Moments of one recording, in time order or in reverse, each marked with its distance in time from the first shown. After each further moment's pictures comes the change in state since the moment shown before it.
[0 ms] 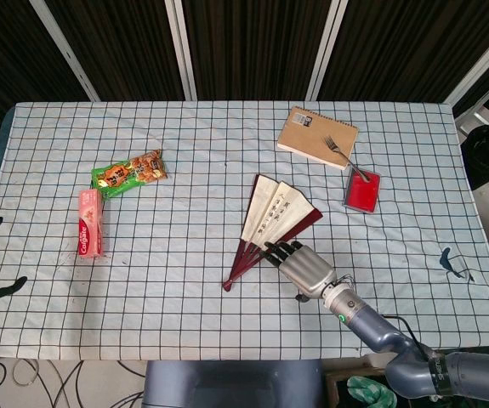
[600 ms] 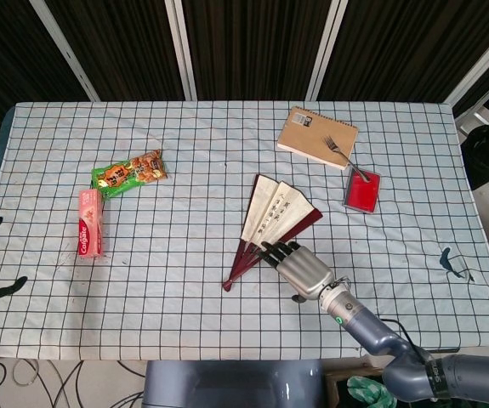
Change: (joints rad) left arm -0.001 0.001 0.000 0.000 0.003 -0.001 -0.008; right arm -0.001 -0.023 -0.007 -0.005 0.004 0.045 -0.001
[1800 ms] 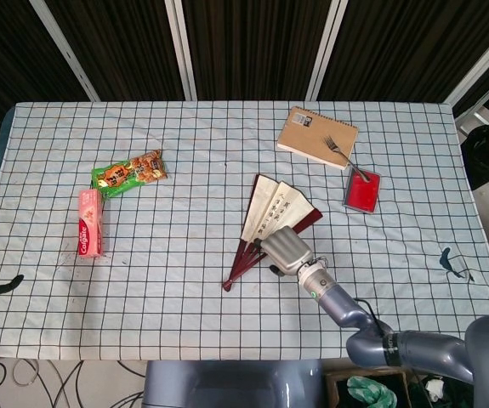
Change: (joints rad) left arm -0.008 0.000 -0.022 -0.013 -0.080 -0.033 0.025; right arm 0.086 -0.242 0.063 0.330 0.051 -0.019 0.063
